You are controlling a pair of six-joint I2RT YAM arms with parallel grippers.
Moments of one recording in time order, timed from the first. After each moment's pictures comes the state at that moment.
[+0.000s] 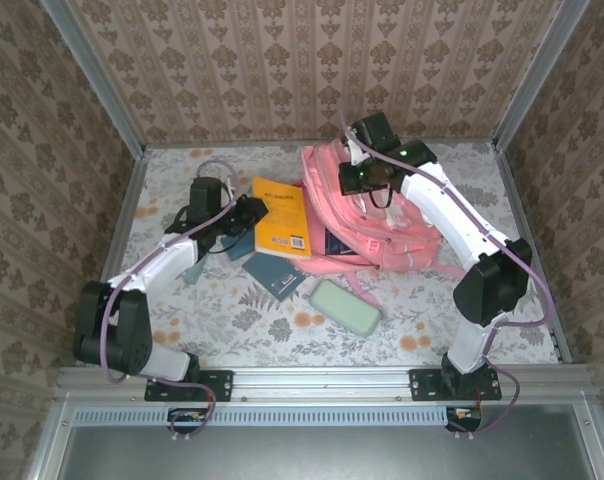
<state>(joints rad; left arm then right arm) -0.33 1.45 0.91 -0.04 0.50 -0.89 0.42 1.79 1.84 -0.95 -0.11 0.25</state>
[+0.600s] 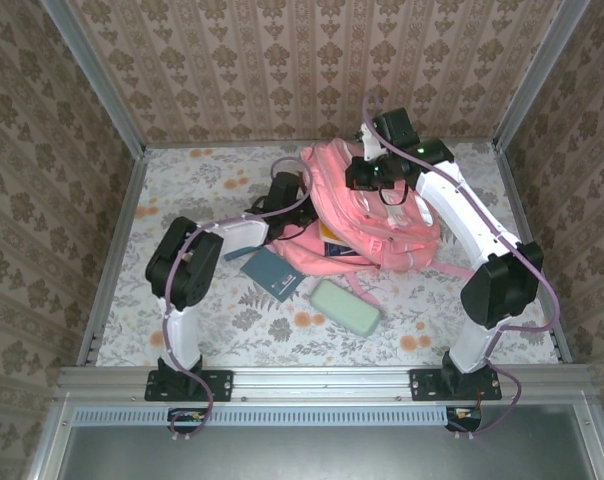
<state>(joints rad) -0.63 1.99 1.25 0.24 0.30 -1.07 0.35 1.75 1.78 -0.91 -0.30 0.32</state>
